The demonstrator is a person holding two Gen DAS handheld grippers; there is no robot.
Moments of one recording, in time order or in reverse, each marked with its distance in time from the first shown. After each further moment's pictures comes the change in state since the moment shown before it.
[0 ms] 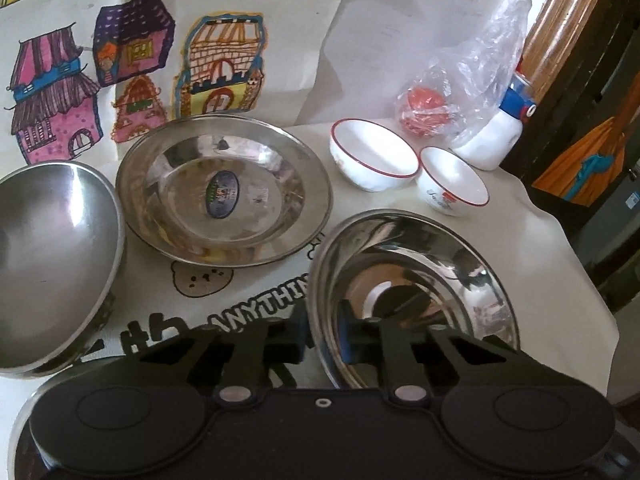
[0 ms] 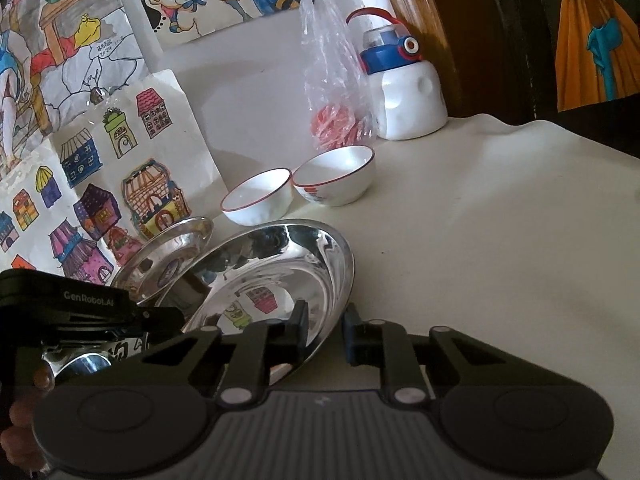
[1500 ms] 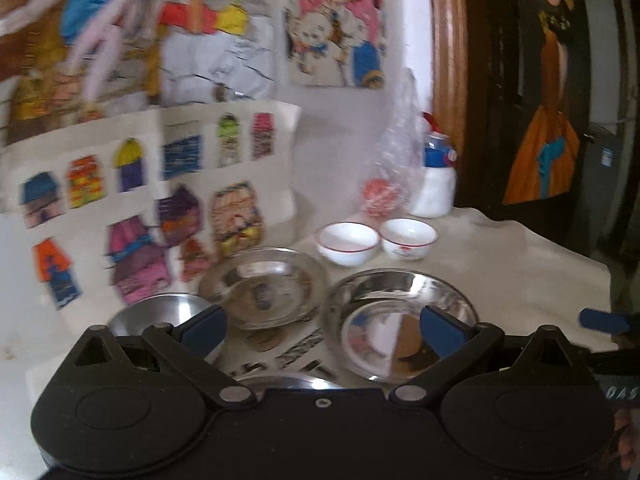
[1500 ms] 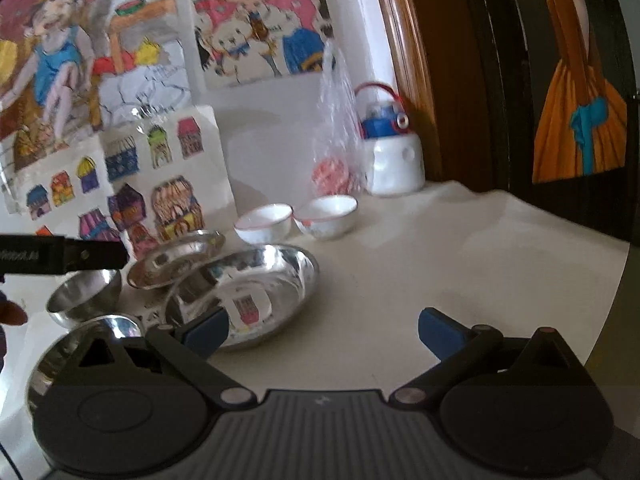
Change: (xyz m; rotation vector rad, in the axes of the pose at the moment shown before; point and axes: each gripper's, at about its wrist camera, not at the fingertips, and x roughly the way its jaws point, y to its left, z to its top) left arm -0.123 -0.024 -0.056 0.360 -0.351 0.065; right arm -0.078 -0.001 -0.018 -0.136 -0.109 -0.051
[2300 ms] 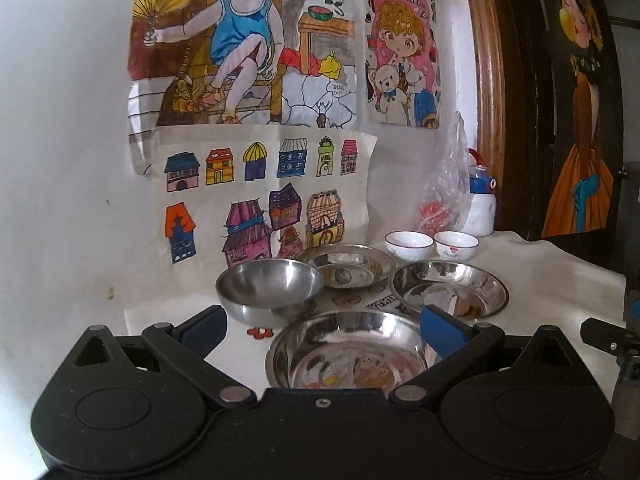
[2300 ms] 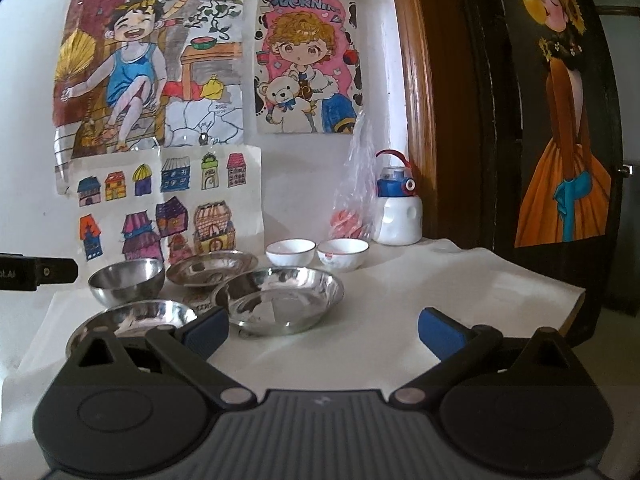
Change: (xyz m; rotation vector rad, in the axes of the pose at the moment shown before) left arm -0.112 0.031 -0.077 -0.074 -0.147 0.180; right arm -0.095 0.051 -0.038 -0.128 -0.197 -0.041
